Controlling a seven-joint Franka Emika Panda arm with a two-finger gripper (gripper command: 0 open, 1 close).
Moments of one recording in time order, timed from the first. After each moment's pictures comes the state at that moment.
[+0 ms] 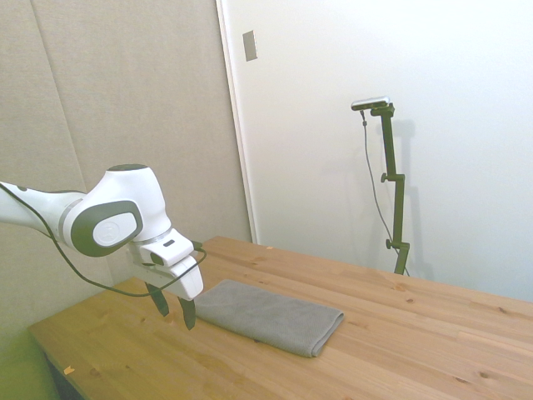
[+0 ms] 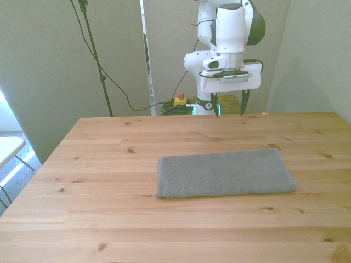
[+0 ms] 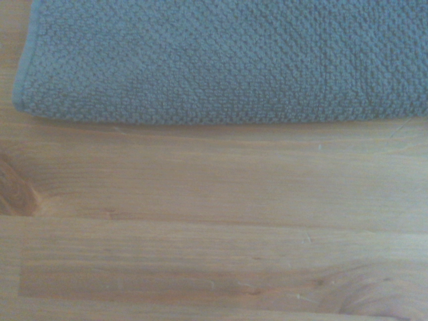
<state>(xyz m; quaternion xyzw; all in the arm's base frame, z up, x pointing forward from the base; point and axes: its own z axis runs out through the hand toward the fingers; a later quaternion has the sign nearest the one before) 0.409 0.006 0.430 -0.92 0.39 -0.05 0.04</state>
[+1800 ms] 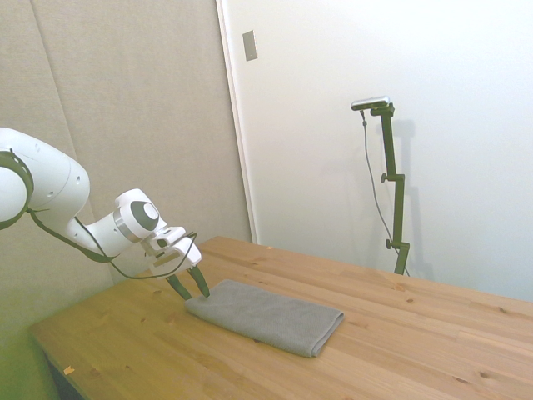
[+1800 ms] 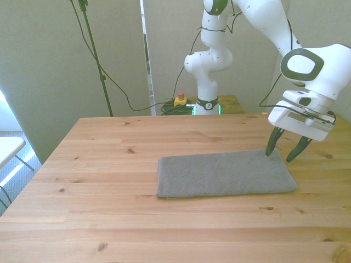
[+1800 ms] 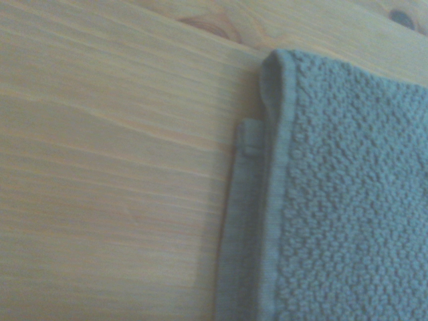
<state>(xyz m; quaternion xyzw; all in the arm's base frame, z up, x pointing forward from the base) 0.562 0.204 0.348 -0.91 0.34 -0.16 -0.17</state>
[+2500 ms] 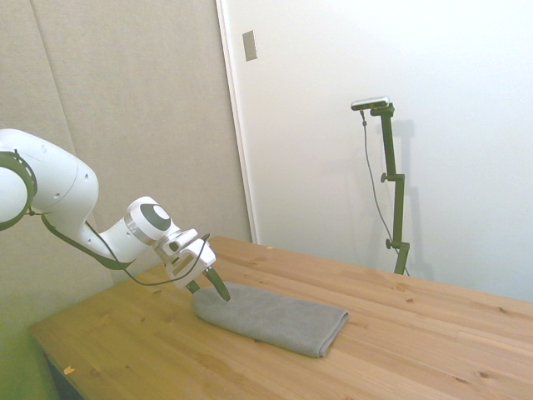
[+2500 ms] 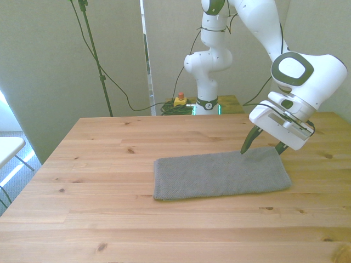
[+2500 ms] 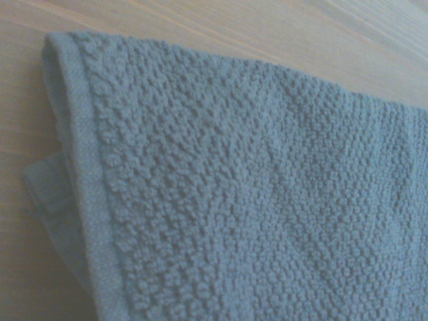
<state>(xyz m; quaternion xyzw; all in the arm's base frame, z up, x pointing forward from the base) 0.568 0.156 0.337 -0.87 0.37 -0.20 -0.25</state>
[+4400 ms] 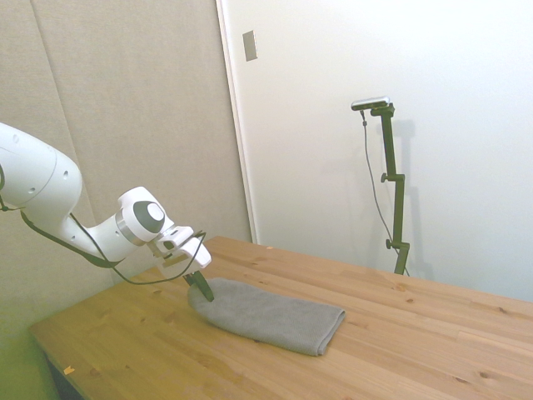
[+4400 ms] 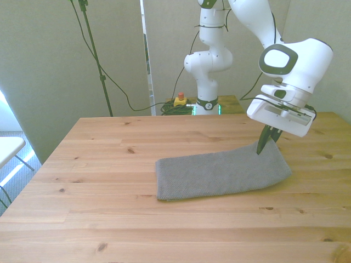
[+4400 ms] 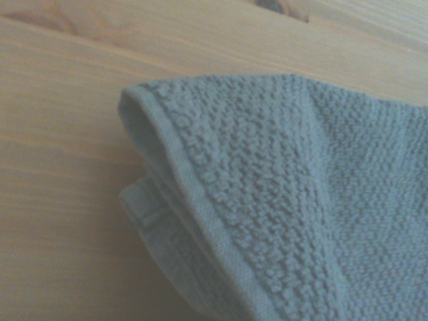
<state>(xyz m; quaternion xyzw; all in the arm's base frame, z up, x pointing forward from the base) 0.545 0.142 0.379 -0.90 0.37 -0.19 -0.13</state>
